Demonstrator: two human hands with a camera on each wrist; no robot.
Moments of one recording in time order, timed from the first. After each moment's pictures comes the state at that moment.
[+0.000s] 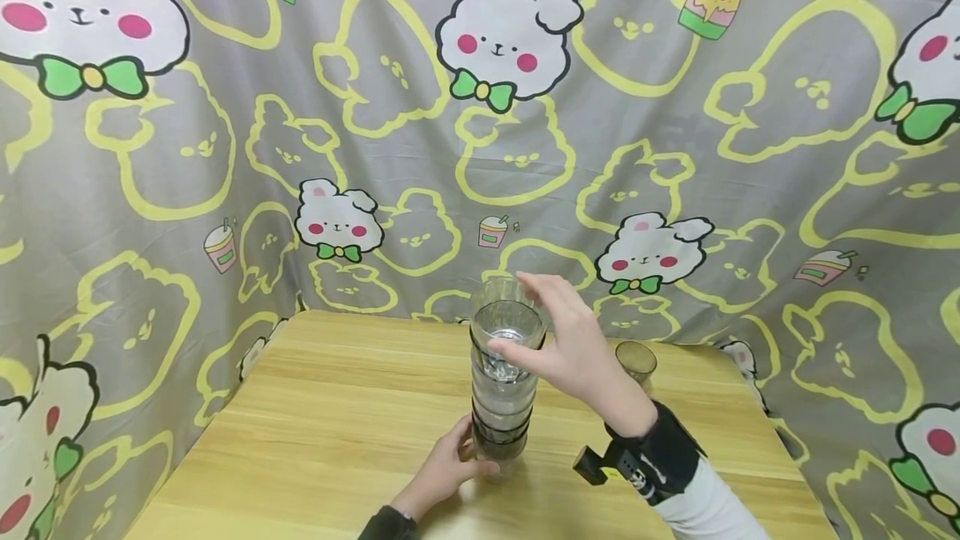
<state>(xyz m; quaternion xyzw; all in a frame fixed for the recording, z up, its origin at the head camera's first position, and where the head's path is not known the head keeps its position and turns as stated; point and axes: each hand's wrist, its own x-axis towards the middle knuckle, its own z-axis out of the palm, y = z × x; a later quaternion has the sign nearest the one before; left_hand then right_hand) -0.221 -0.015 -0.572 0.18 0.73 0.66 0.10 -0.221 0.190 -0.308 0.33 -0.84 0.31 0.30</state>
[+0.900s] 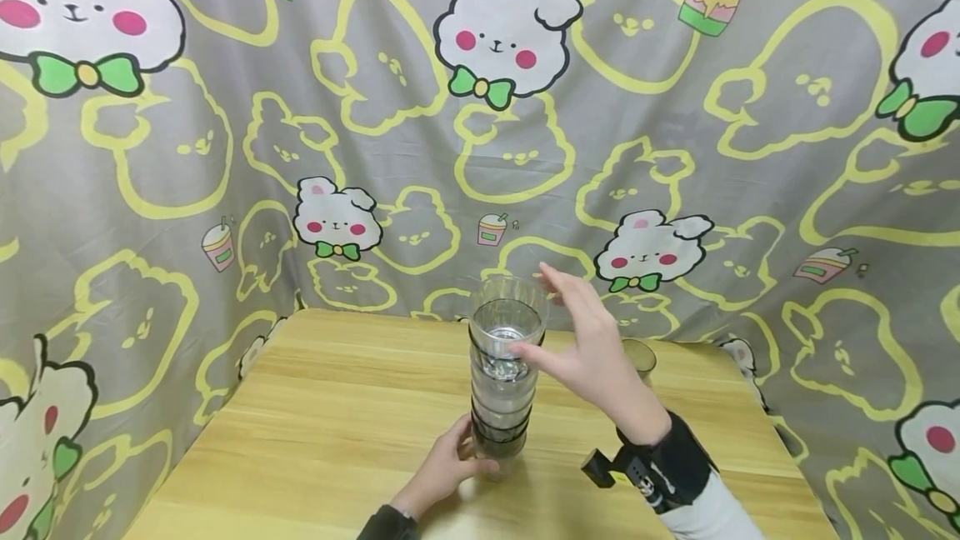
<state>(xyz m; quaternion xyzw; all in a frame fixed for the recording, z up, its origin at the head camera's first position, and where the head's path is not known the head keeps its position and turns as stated) -0.218 -0.013 -0.568 0.17 0.72 0.66 0.09 -0.224 0.209 -0.319 0.33 -0.82 0.34 0.33</state>
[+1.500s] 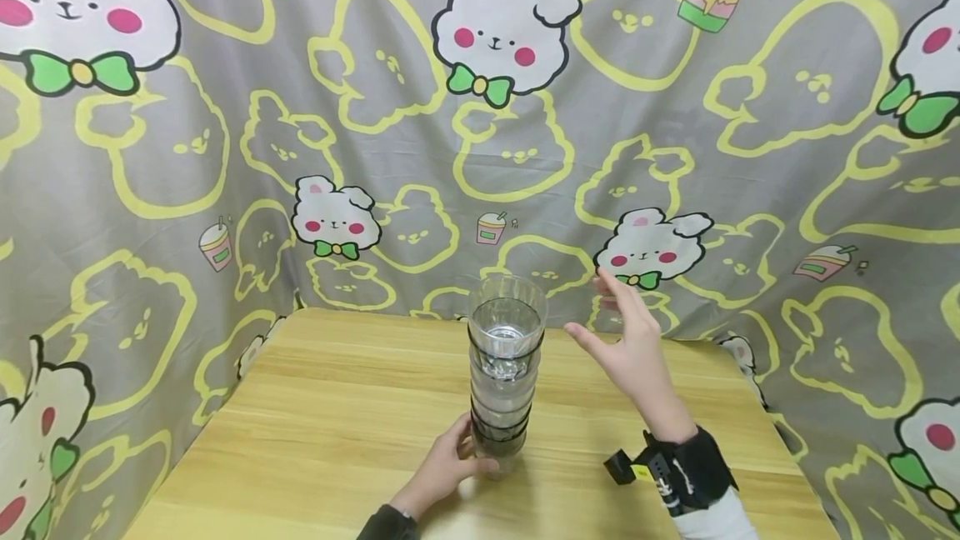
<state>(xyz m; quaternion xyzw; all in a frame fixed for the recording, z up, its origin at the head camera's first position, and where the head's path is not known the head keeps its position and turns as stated) -0.219 -0.014 -0.570 0.17 0.73 0.66 0.10 -0.243 0.253 -0.354 0.21 -0.82 0.41 0.34</state>
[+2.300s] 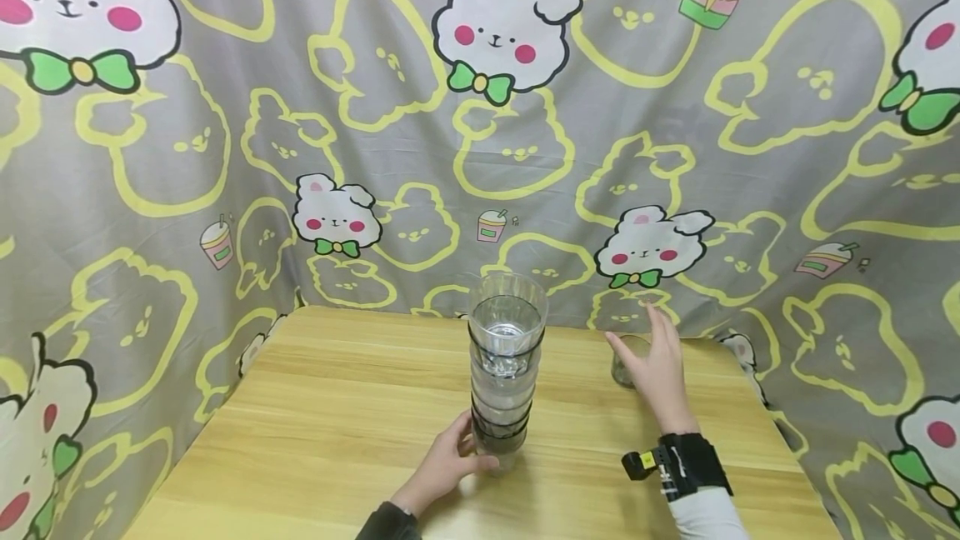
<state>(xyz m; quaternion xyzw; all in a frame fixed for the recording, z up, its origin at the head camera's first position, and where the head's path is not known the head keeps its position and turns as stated) -0.219 -0.014 -0.568 0.16 0.74 0.65 0.10 -0.288 0.317 -0.448 0.01 -0.89 0.37 0.25</state>
